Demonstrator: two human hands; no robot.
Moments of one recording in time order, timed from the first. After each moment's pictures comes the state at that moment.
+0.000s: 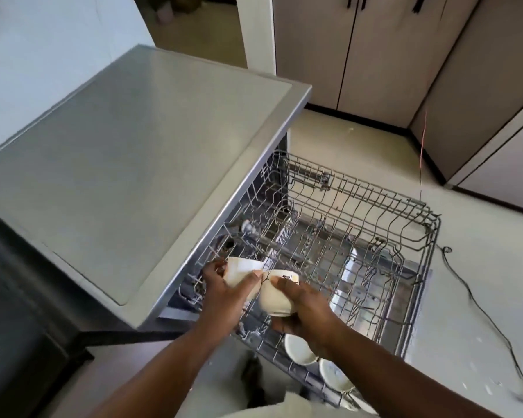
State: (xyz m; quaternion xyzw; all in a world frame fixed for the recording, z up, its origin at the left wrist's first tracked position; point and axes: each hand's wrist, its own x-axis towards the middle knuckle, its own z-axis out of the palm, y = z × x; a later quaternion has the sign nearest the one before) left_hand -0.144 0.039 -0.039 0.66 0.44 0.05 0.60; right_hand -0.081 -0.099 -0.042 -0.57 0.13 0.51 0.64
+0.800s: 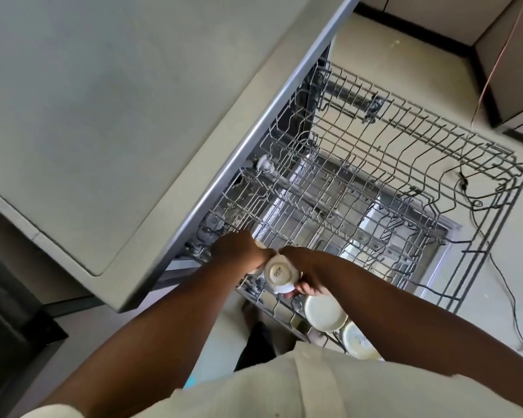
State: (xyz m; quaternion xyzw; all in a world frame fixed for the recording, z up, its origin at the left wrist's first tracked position) left_hand -0.121 0.100 -0.182 0.85 0.36 -0.35 0.15; right_hand -0.045 -0.027 -0.191 -0.64 0.15 0.74 0.16
